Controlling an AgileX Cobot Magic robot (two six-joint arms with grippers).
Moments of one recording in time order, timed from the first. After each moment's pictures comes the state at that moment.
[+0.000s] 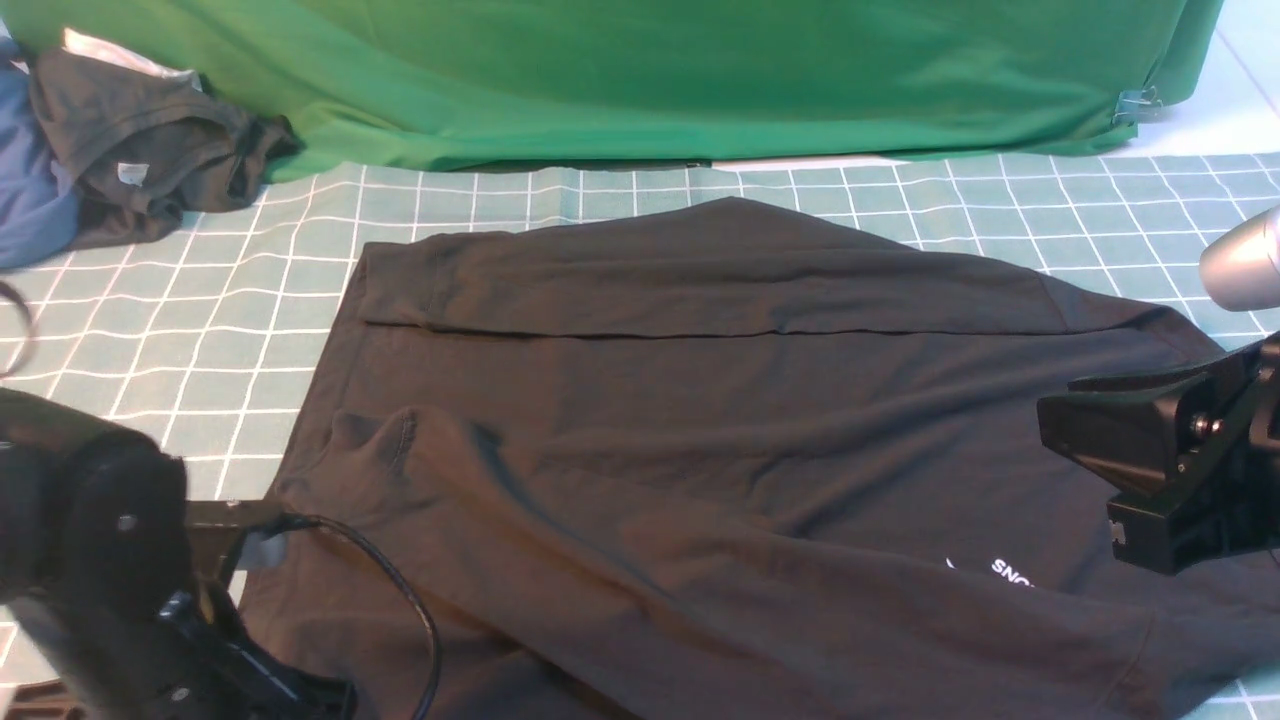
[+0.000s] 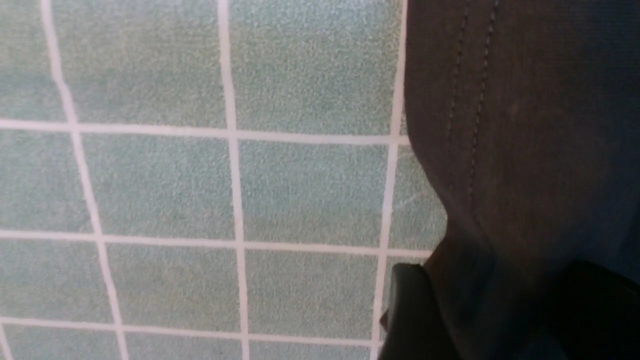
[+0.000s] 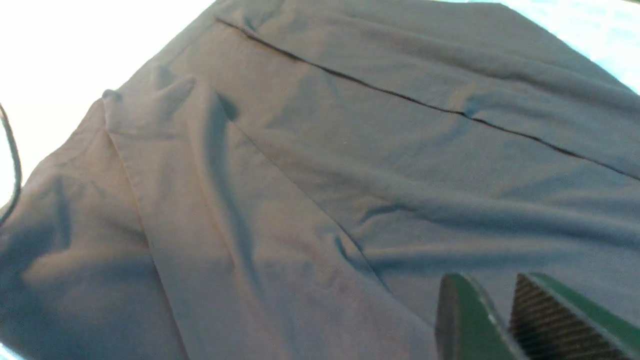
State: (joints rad) right arm 0.62 0.89 -0.71 0.10 0.49 0.06; left arm -0.28 1.38 -0.60 0.01 0.97 -0.36
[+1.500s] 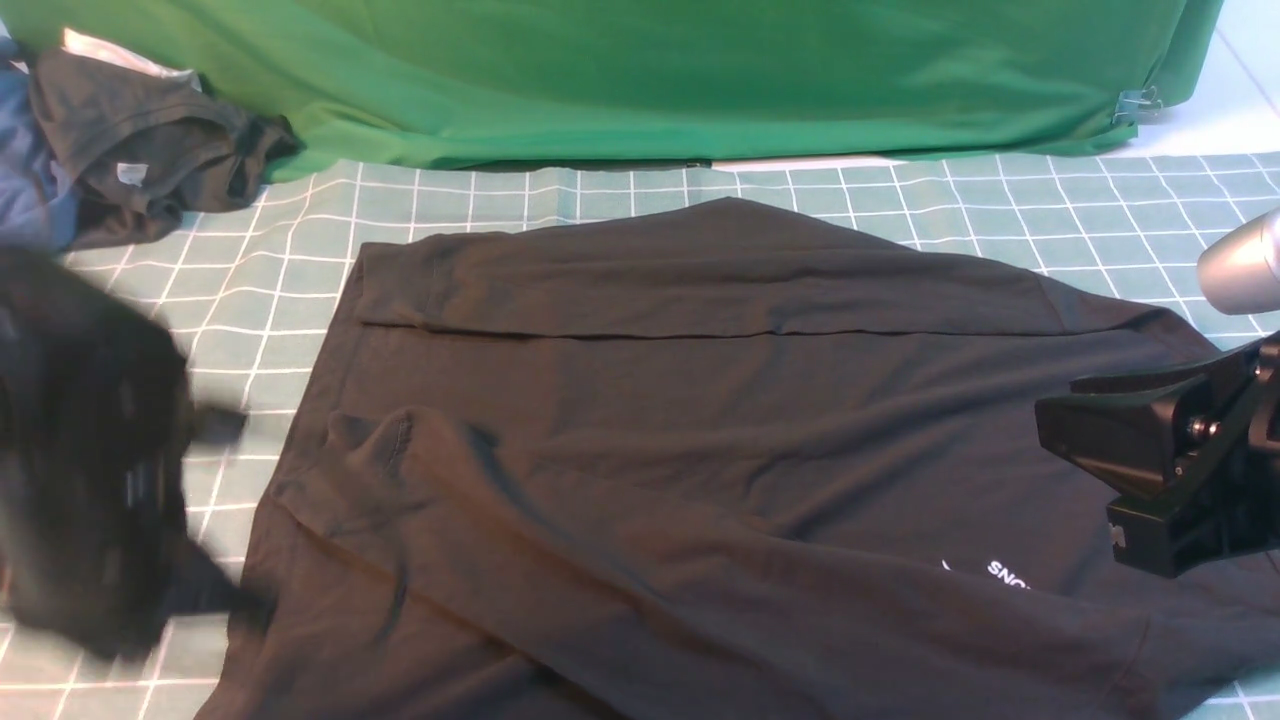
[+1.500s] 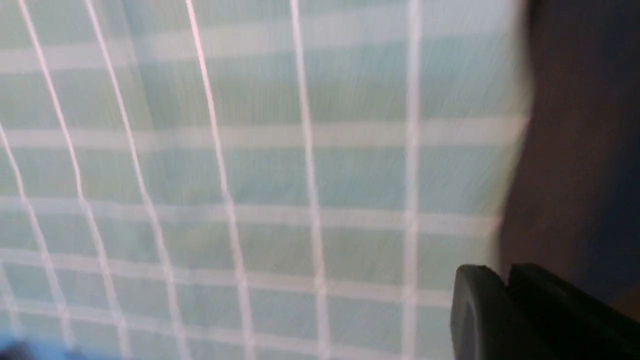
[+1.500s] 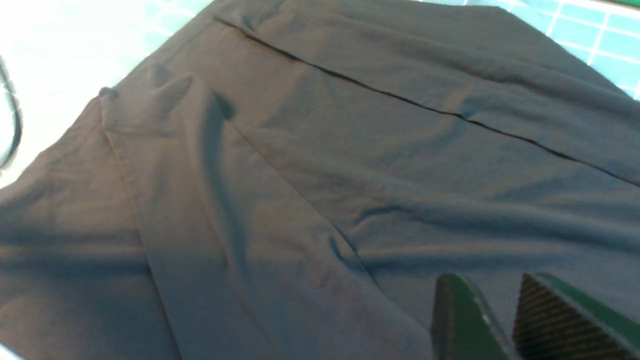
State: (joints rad) right arm 0.62 0.89 -0.71 0.10 0.49 0.05; left arm -0.26 1.39 -0.92 0.26 1.21 -0.34
